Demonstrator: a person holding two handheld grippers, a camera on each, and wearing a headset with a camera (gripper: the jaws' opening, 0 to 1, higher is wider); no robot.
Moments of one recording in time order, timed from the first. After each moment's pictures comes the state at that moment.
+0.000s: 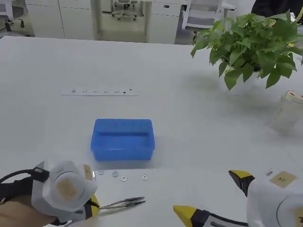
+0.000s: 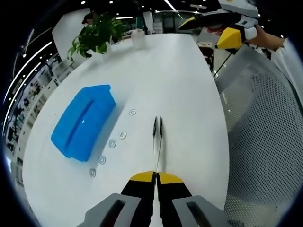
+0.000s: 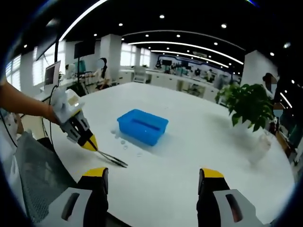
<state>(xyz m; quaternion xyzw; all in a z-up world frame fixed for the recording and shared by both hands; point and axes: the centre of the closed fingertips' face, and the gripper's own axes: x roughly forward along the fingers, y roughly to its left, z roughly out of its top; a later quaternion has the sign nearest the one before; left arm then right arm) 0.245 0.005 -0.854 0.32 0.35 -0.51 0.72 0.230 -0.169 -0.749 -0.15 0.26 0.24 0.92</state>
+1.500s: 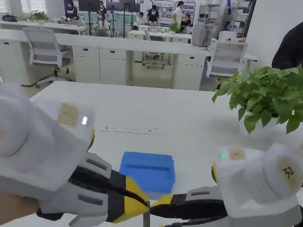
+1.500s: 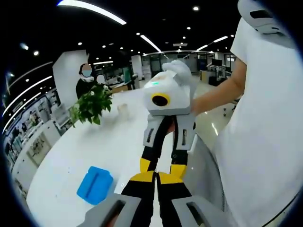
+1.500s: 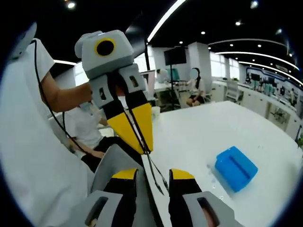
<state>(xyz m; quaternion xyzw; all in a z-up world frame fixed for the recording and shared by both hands) 0.137 -0.045 -0.620 0.23 0.18 -0.60 0.74 0.139 -0.019 -0.669 -0.11 0.22 0.64 0.73</state>
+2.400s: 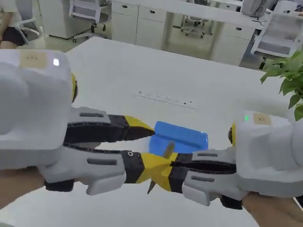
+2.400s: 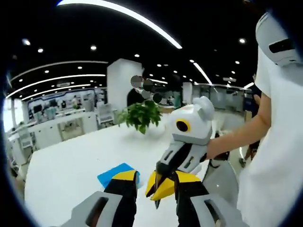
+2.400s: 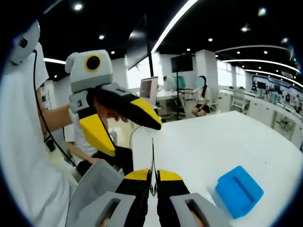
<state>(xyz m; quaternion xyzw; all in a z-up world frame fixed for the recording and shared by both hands) 0.193 0.028 -0.610 0.03 0.11 -0.39 0.91 0.199 0.035 -0.673 -0.08 0.18 0.66 0.72</state>
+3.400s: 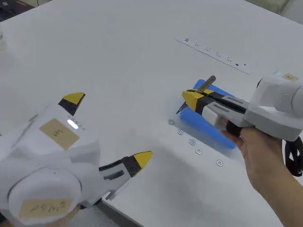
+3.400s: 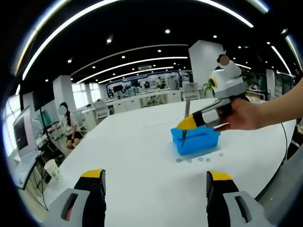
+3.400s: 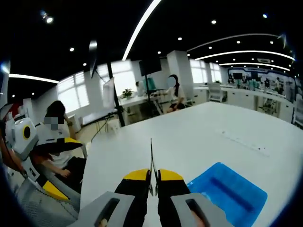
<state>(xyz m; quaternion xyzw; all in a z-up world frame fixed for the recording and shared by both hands) 0.217 0.117 -0.756 0.09 0.20 -0.03 0.98 0.343 0.067 -0.760 -0.04 0.19 0.58 0.79</state>
